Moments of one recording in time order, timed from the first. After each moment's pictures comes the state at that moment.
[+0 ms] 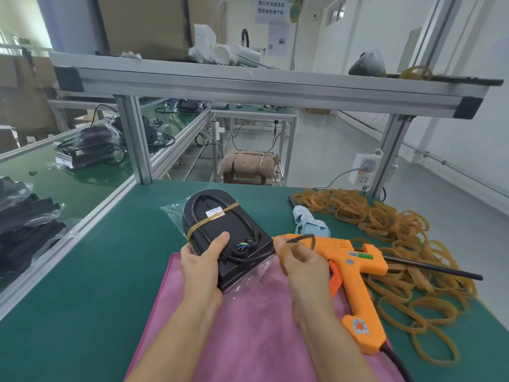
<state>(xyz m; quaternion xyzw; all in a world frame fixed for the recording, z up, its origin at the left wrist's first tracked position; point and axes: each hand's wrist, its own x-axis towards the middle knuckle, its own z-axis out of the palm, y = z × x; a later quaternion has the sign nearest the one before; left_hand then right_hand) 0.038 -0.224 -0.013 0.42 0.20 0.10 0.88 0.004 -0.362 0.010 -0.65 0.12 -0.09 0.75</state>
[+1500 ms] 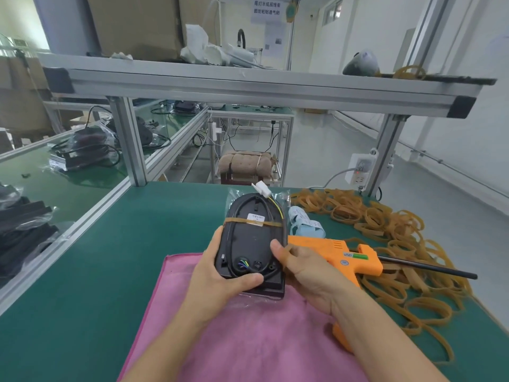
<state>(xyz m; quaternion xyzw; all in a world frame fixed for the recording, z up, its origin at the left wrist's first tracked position) 0.013 -0.223 -0.013 0.70 -0.15 0.07 0.69 0.032 -0.400 0.010 -0.67 0.02 0.15 0.73</state>
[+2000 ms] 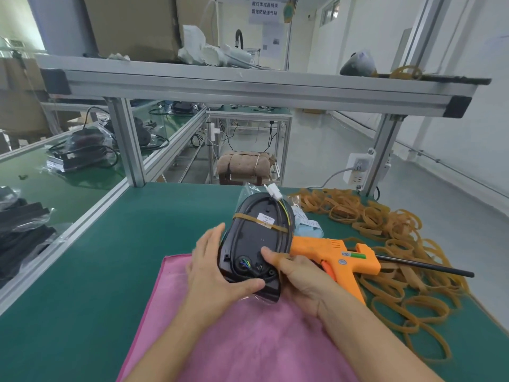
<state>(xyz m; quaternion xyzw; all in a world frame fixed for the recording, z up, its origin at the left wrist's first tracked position) 0.007 -0.226 -0.011 0.84 -0.08 0.15 0.51 0.030 -0.388 0.002 -0.57 0.11 0.18 0.79</state>
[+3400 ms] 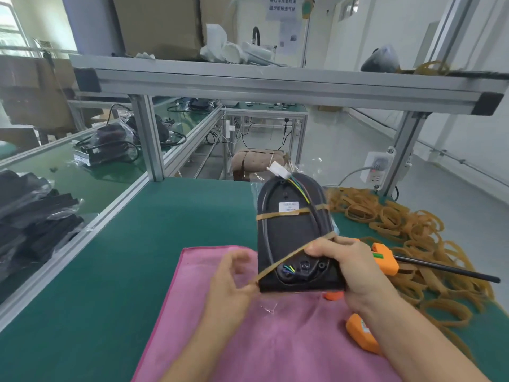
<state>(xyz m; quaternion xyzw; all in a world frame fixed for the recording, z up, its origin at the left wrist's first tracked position) -0.016 -0.237 -0.019 0.76 -0.03 0.09 0.65 0.003 -0.417 0.041 -0.63 0.08 0.04 0.77</state>
